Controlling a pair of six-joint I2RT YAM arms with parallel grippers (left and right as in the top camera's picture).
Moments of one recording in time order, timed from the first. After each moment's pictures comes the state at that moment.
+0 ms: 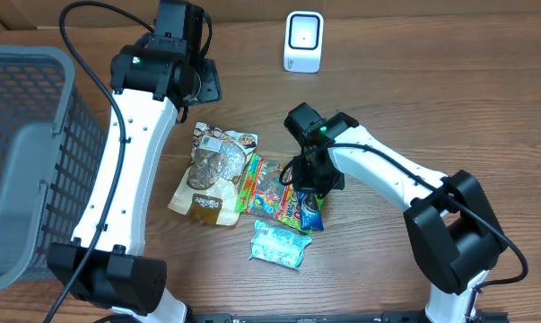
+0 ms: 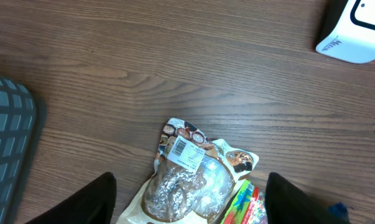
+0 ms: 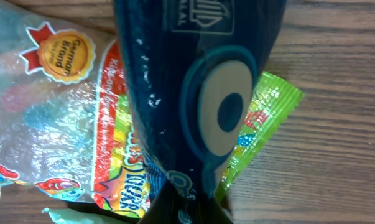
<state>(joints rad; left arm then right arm) -0.19 1.76 1.88 -1.20 -0.20 -0.37 0.62 1.96 1.41 -0.99 -0.15 0.63</state>
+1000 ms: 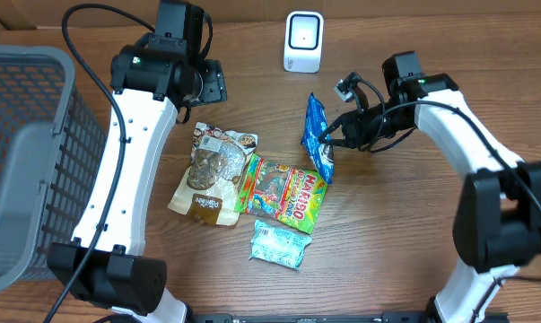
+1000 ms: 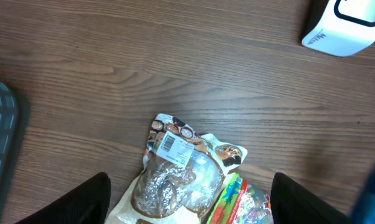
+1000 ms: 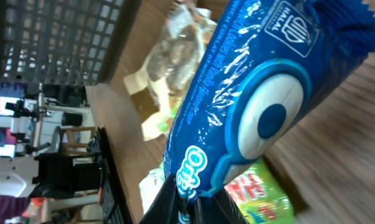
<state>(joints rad) -0.19 1.76 1.88 -1.20 -0.15 -0.37 0.17 1.99 1.47 -0.91 -0.99 -0.28</state>
